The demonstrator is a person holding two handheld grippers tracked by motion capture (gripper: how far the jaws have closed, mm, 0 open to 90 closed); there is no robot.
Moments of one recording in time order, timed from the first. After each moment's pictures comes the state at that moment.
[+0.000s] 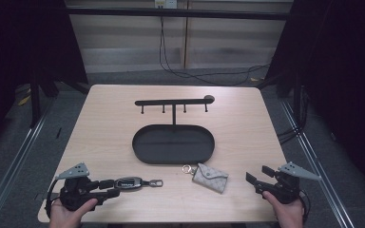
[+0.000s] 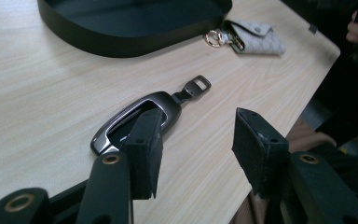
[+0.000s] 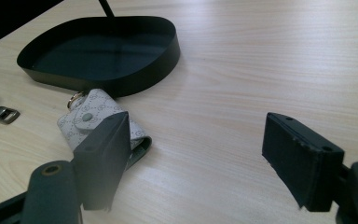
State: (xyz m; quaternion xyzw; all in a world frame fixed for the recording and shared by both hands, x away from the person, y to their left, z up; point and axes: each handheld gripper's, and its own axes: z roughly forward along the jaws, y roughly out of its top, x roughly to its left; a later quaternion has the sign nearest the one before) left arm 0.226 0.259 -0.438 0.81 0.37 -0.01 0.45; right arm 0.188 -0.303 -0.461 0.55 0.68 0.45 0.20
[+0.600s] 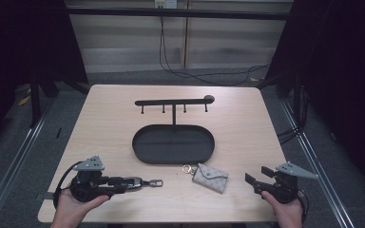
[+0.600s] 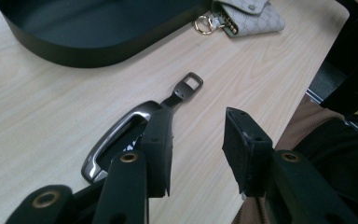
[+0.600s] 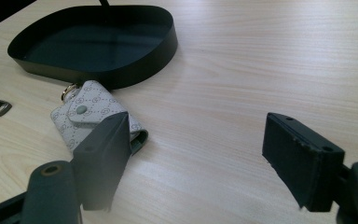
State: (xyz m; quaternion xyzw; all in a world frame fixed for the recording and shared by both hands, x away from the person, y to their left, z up) left arm 0.242 0.231 -0.419 0.85 0.33 -0.01 0.40; right arm 0.191 -0.301 -0.463 0.55 0.68 0.44 0.20
